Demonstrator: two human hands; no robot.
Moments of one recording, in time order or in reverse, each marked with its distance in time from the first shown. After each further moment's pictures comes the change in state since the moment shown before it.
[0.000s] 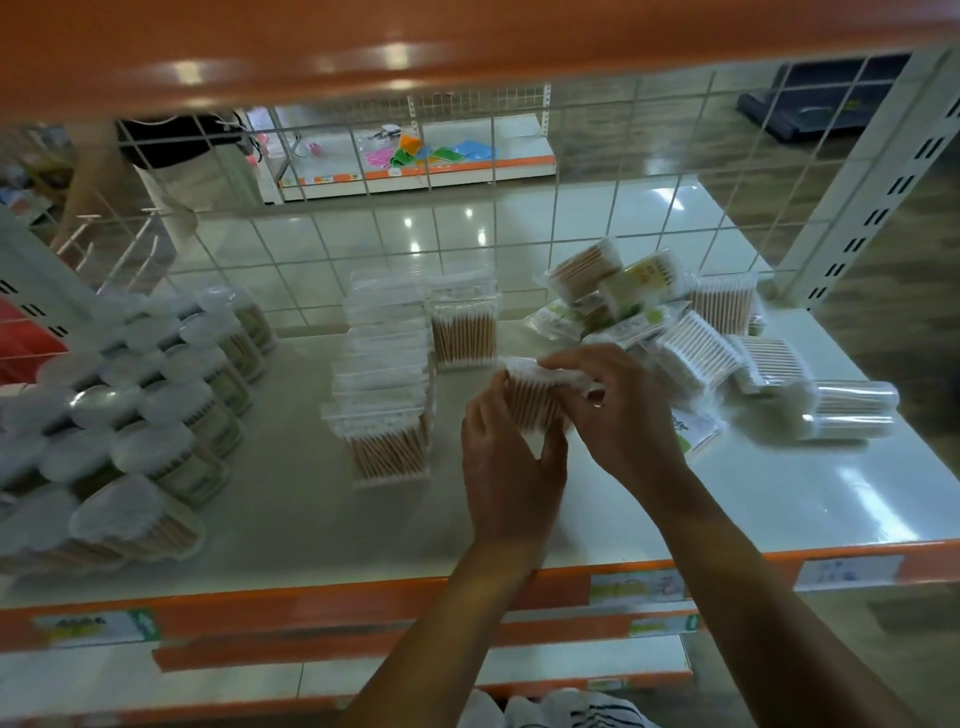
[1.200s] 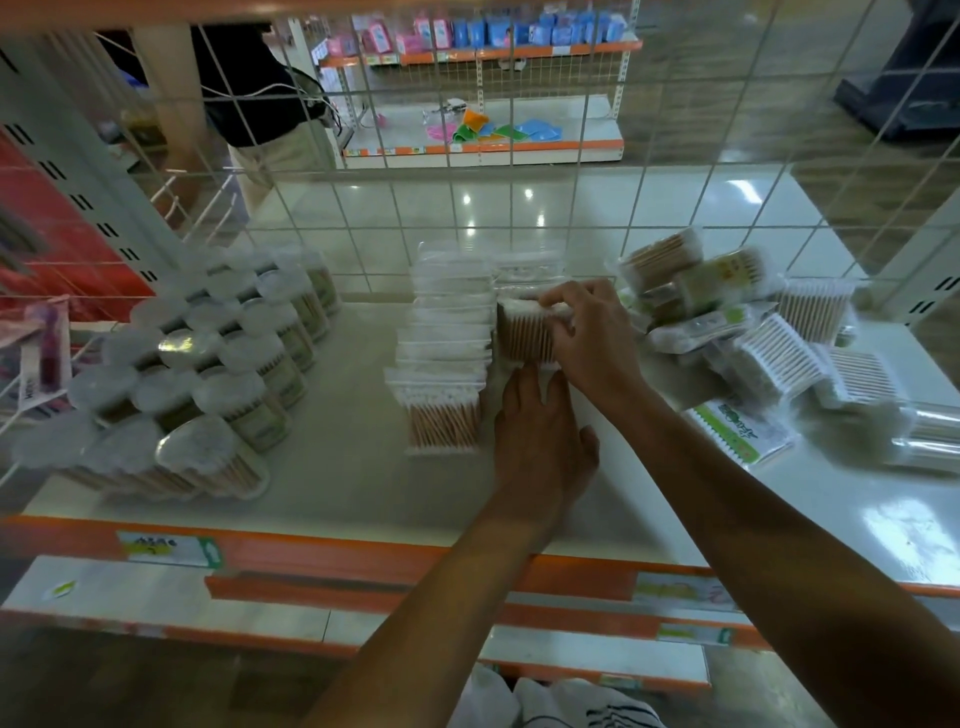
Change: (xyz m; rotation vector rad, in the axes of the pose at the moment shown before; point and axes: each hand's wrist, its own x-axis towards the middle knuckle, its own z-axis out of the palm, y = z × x) left_hand 0.021 -0.029 0.000 0.412 -0.369 0.023; right_hand 0.066 0.001 0.076 -0.188 -0.103 -0.028
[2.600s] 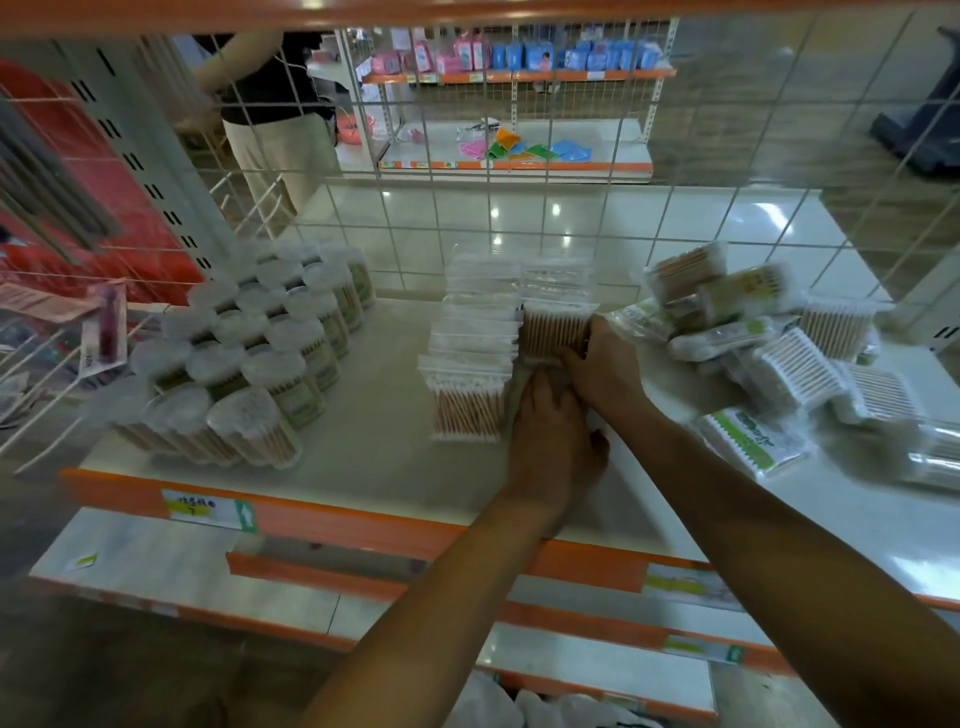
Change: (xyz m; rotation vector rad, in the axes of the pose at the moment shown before) left_hand -0.007 -0.005 0.002 -0.080 0.045 -0.014; right_hand -0.013 0.001 0.014 0.080 -0.153 0.232
